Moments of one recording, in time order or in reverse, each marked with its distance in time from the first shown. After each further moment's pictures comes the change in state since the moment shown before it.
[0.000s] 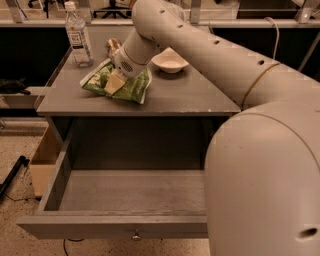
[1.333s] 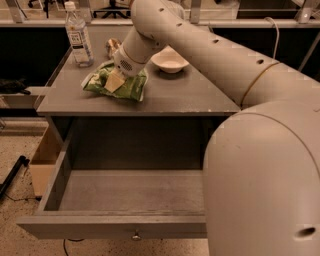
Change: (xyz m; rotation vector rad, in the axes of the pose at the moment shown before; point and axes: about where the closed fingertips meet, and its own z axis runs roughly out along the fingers) arm -0.003 0.000 -0.004 0.000 0.000 0.000
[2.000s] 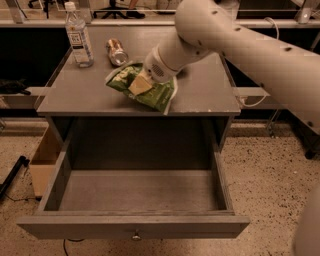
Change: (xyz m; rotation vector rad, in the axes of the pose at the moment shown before) arm 0.055 0.023 -0.076 0.058 -0.083 0.112
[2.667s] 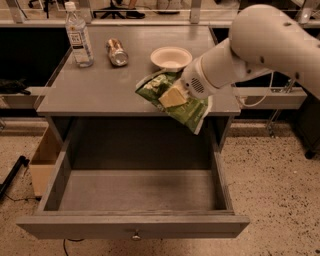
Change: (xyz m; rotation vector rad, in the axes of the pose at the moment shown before) arm 0.068 0.031 -0.083 0.068 -0.030 0.102
